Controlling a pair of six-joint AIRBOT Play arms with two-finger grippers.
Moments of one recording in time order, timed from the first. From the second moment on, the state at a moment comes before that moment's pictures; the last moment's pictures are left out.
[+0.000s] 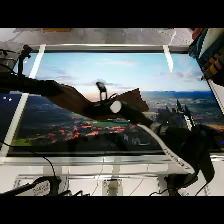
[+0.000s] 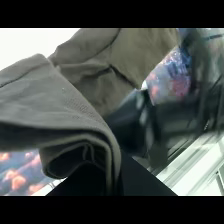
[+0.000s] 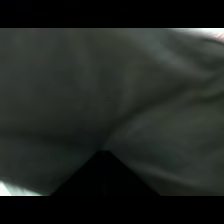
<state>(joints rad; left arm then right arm) 0.21 -1.31 1.47 0.75 -1.51 -1.07 0.76 -1.78 1.43 -0.69 0.52 1.41</state>
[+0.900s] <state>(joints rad) -0.31 -1.55 1.46 0.57 -0.89 -1.07 0.25 -1.65 1.44 -0.90 0.84 1.45</state>
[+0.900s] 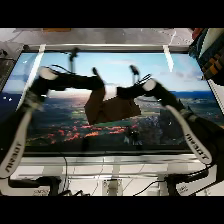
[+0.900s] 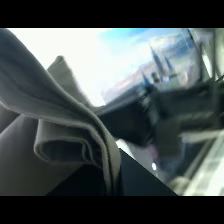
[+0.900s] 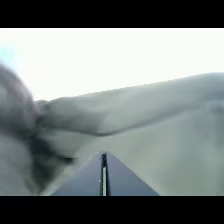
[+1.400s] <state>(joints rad) -0.68 -1.73 1.46 0.57 -0.42 -1.07 -0.09 -1.59 1.44 -1.06 1.04 1.43</state>
